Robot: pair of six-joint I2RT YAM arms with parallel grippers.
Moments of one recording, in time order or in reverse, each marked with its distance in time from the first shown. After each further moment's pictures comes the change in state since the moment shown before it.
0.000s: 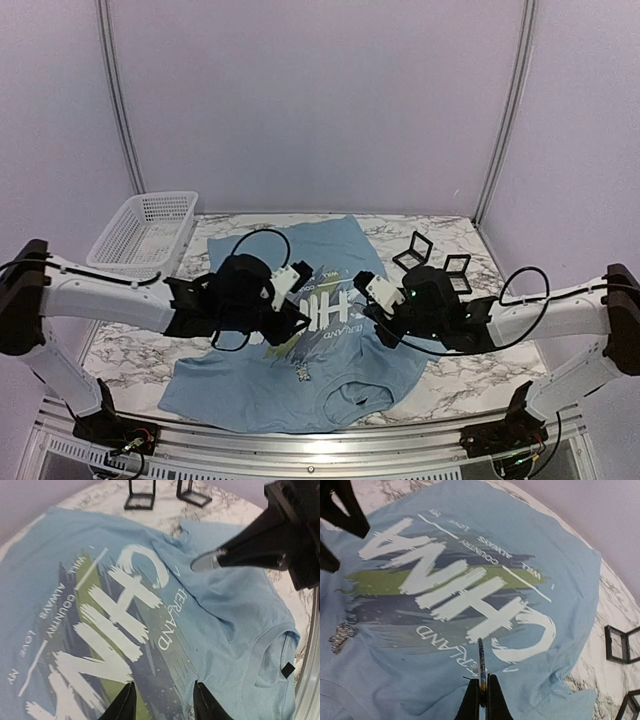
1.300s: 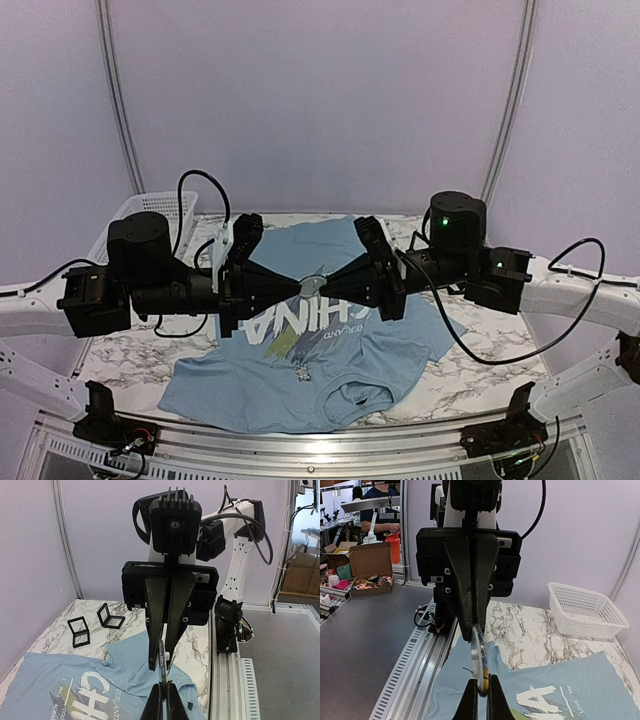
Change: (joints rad) left arm -0.151 -0.454 0.037 -0.014 0.241 0.195; right arm 0.059 -0.109 0.369 -0.089 -0.871 -0.094
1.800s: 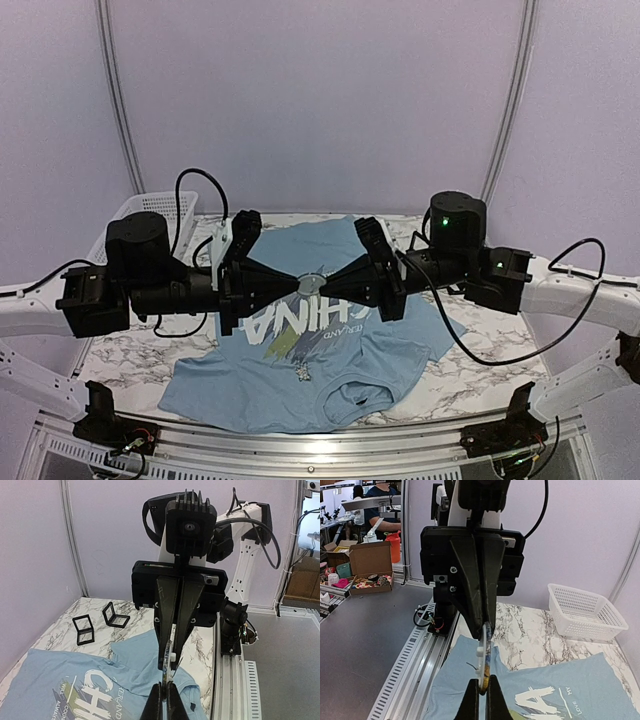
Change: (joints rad) left arm -0.001 -0.005 0.000 0.000 -0.044 -0.016; right arm 0.000 -0.001 0.000 -0.001 -0.001 -0.014
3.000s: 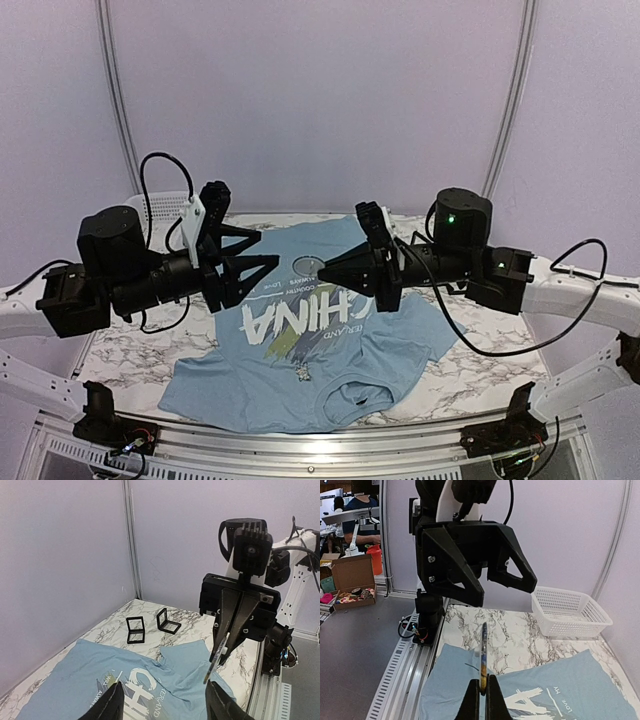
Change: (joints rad) left arm -0.028 -0.084 0.004 -0.027 -0.319 -0.010; right arm 0.001 0.001 0.001 0.073 0.096 0.095
